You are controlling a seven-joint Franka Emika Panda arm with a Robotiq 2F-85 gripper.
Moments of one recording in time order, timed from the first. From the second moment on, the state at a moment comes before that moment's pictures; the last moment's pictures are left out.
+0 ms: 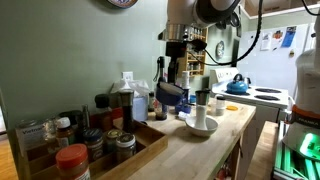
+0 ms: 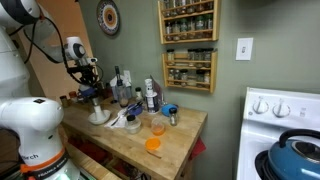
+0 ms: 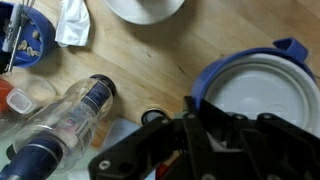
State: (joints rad) arm 0.29 -0.07 0.42 -2.24 -0.08 2.27 0.20
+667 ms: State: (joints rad) arm 0.41 0.17 0.44 -2.04 -0.42 2.10 0.52
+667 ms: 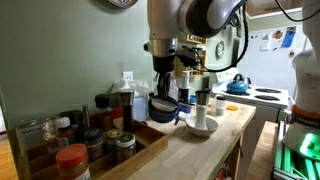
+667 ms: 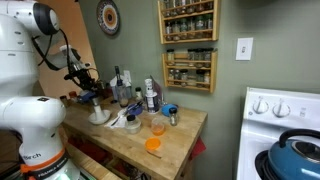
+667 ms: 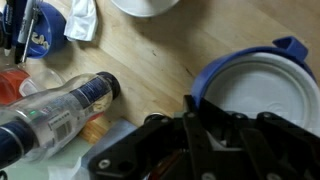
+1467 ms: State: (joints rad) arm 0.51 0.39 0.35 -1.82 -0.42 2.05 0.45
